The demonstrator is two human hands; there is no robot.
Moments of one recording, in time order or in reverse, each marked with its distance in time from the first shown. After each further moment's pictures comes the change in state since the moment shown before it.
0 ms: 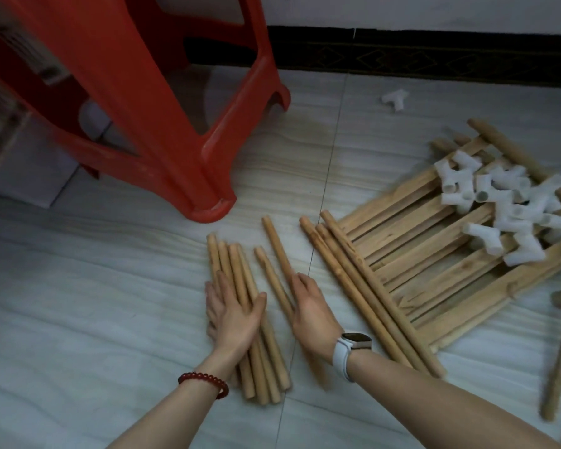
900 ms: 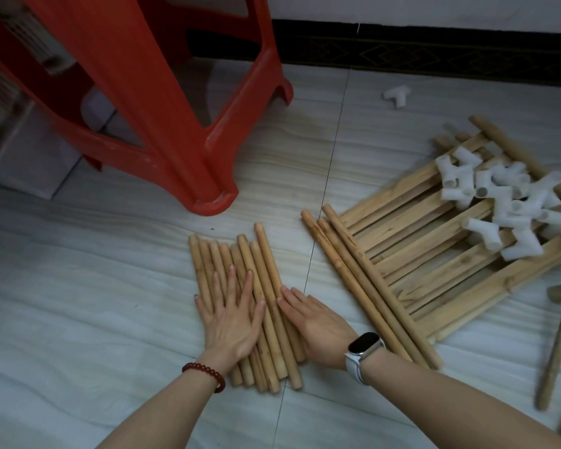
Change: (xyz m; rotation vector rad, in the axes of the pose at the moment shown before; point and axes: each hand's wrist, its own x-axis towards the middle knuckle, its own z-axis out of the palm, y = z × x) left_hand 0.011 -0.041 0.008 0.627 -0.076 0.319; right_hand -0.021 0.012 -0.007 -0.486 -0.344 -0.283
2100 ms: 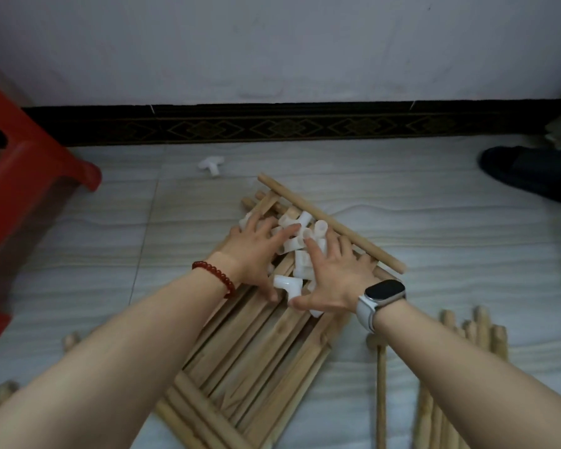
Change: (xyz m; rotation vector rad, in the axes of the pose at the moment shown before) left_hand 0.153 0.383 -0.086 0.397 0.044 0.880; right_hand -0.147 0.258 -0.164 -0.132 0.208 0.797
